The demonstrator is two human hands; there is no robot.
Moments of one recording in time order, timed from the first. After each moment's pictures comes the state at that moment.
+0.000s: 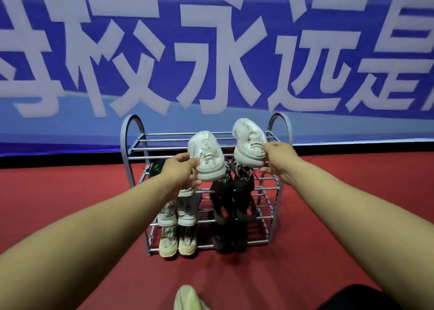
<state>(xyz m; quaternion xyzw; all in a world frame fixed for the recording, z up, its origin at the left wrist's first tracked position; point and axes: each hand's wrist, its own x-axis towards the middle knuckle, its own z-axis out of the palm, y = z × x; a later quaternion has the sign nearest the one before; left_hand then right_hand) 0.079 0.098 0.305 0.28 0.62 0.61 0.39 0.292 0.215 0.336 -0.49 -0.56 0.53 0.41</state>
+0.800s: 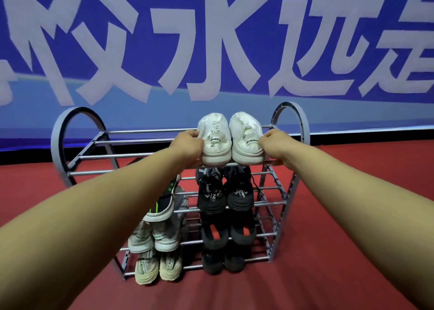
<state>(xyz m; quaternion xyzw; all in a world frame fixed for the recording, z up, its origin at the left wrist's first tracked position) 0.049 0.300 0.294 0.38 0.71 0.51 0.30 0.249 0.387 0.311 -0.56 -0.71 0.36 0.24</state>
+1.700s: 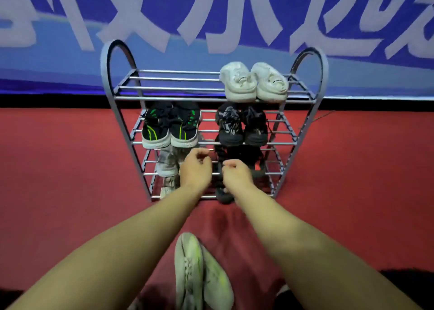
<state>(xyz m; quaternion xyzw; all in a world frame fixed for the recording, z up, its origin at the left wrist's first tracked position) 0.099 0.130 0.140 0.33 0.75 0.54 0.18 0.194 0.170 0.144 -0.55 -0.59 0.52 0.28</state>
